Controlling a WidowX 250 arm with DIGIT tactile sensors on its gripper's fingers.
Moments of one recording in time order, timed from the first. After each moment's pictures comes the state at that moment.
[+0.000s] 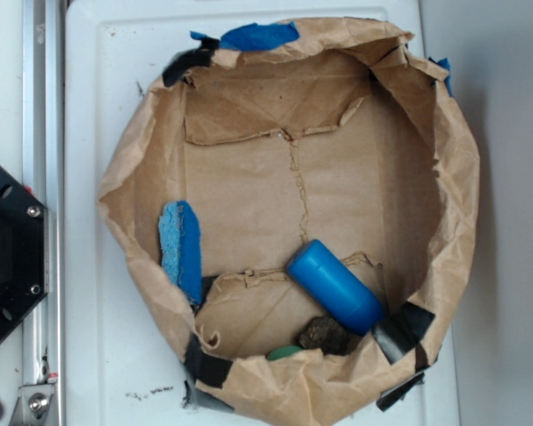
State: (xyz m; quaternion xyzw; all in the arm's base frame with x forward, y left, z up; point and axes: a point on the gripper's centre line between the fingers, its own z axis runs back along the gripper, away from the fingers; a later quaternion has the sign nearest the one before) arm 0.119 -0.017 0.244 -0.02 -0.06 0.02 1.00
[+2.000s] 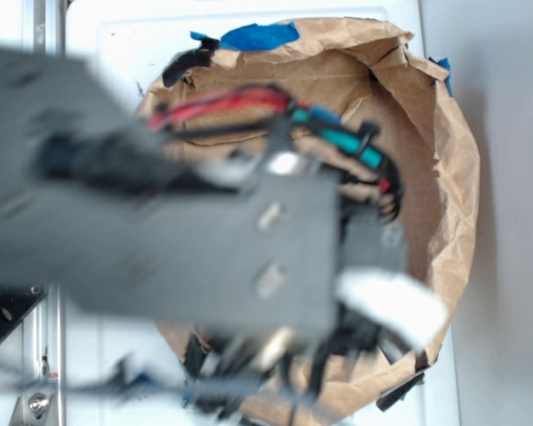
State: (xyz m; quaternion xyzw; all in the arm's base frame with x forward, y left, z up) arm 0.254 -0.034 0.155 -0.02 -0.04 -0.23 0.97
